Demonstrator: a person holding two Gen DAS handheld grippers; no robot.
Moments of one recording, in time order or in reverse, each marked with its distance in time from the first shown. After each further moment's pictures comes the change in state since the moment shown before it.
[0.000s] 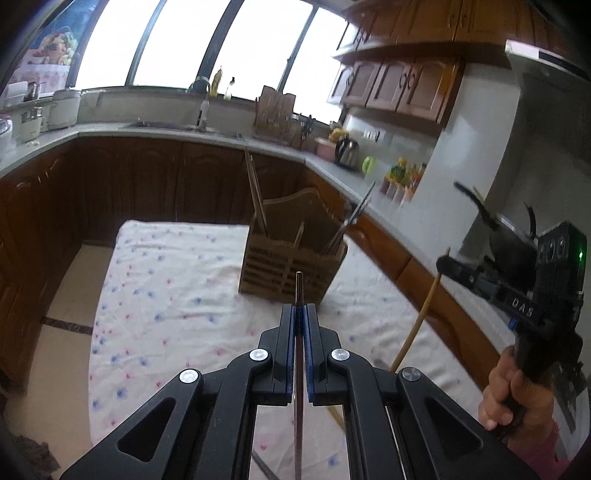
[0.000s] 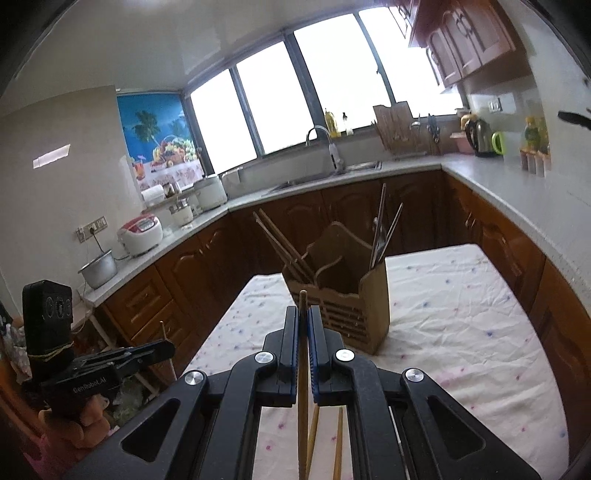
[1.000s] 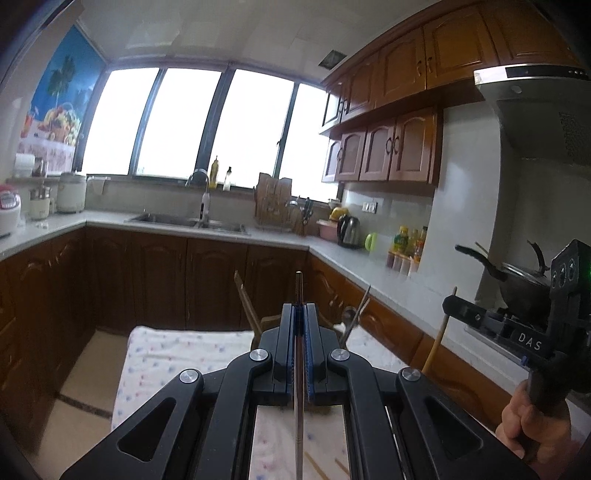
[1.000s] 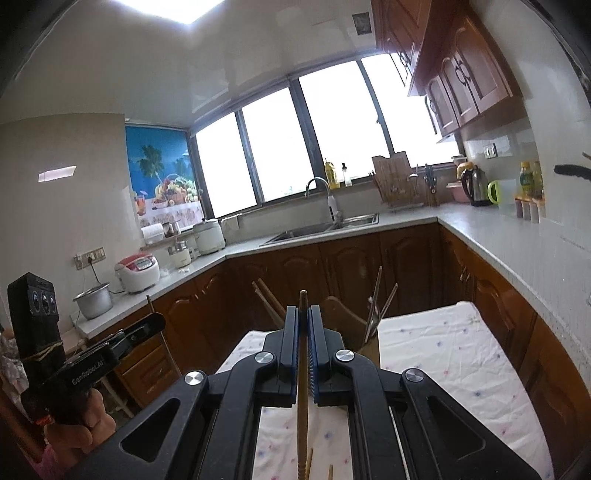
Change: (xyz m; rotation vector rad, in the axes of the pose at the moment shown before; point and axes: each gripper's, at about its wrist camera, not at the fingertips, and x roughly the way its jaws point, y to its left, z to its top) left arm 0.007 -0.022 0.012 0.140 -0.328 0.050; right arm -0.010 0.000 0.040 -0.042 -0.192 -0.015
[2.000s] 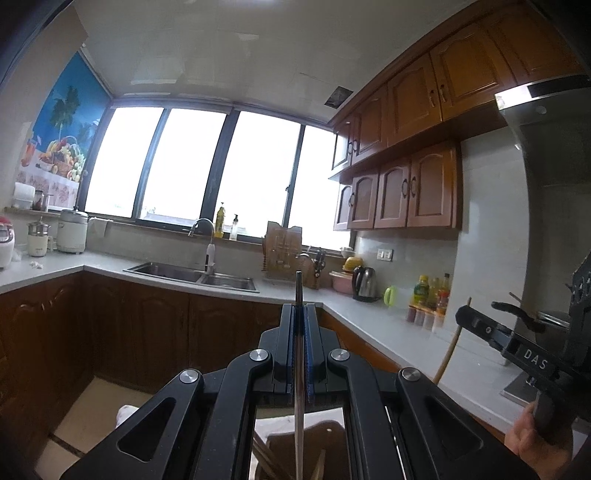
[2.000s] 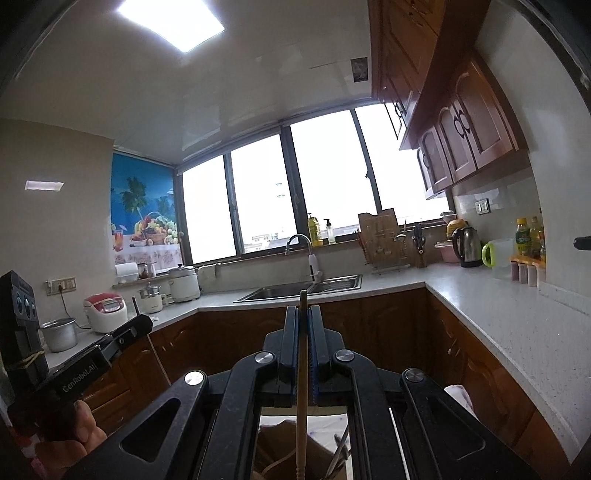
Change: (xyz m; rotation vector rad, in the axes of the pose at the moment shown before) left arm 0.128 0.016 0.004 0.007 -0.185 0.050; right arm 0.076 -0.027 0.068 -0.054 -0.200 -0.080
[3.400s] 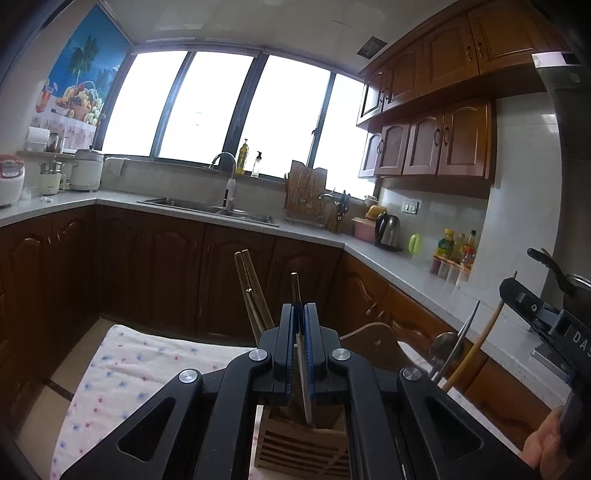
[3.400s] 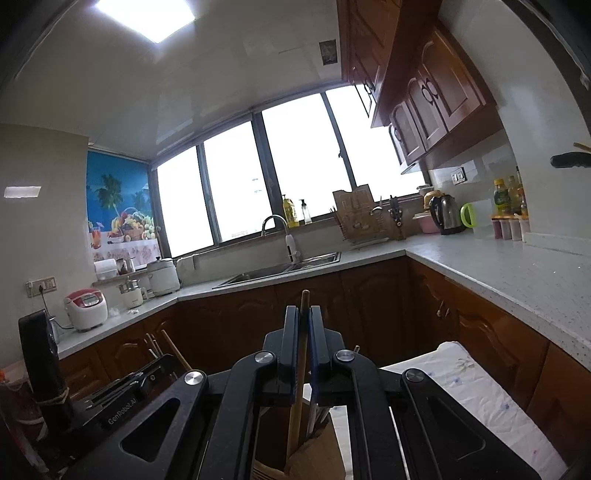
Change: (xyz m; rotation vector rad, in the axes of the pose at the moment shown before) left arm 0.054 -0.006 -0.029 -0.071 0.189 0.067; right arm 0.011 -0.015 -0.081 0.058 0.016 -0.082
